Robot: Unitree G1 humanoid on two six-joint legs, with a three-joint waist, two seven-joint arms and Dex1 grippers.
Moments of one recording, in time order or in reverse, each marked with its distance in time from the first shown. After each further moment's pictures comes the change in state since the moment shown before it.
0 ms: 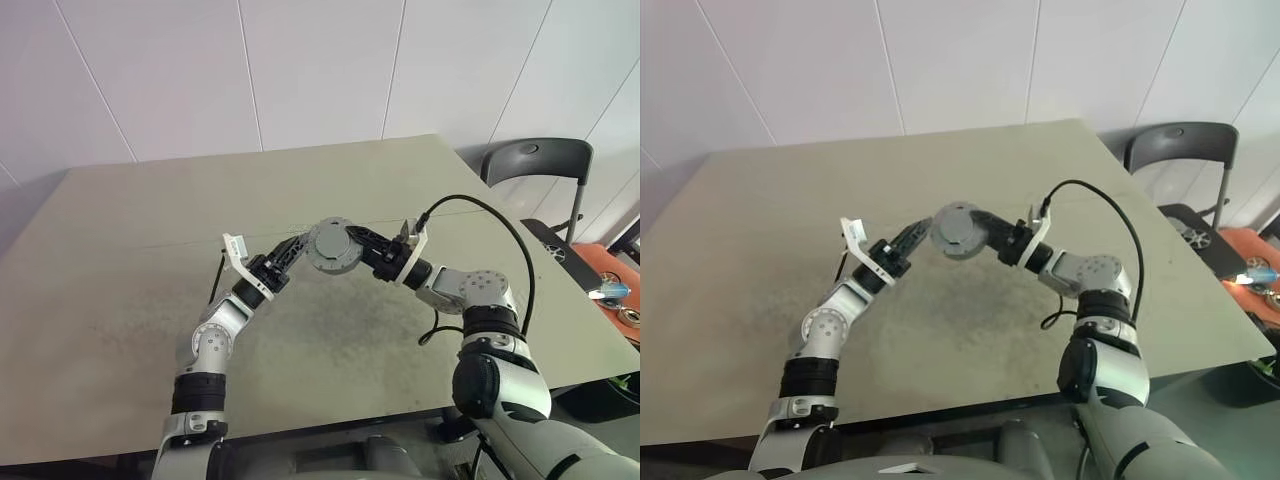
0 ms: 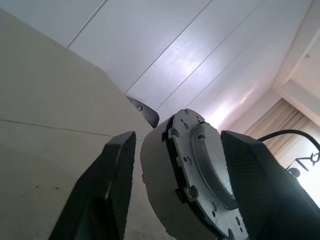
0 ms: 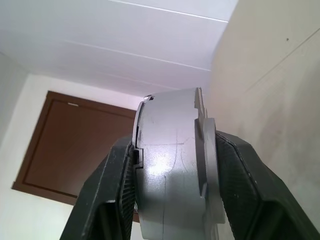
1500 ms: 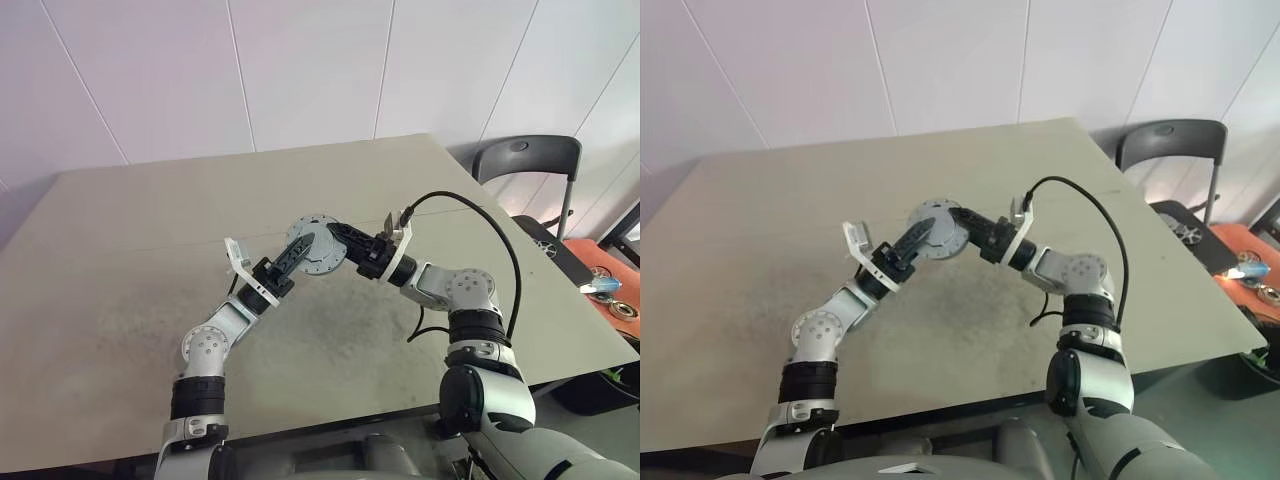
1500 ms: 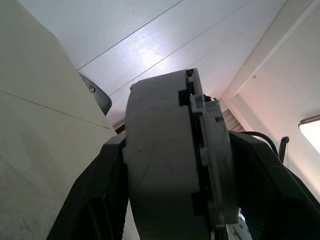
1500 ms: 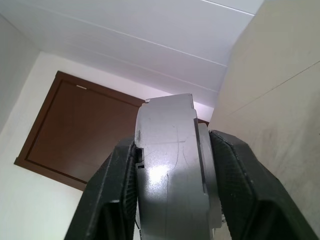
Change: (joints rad) left arm 0.018 -0.019 0.004 -0.040 -0.201 0.203 0.019; right arm 0.044 0.070 0.112 -0.164 0.085 -0.034 -0.032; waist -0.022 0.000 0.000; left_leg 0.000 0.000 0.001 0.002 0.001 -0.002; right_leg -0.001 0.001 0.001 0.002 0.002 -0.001
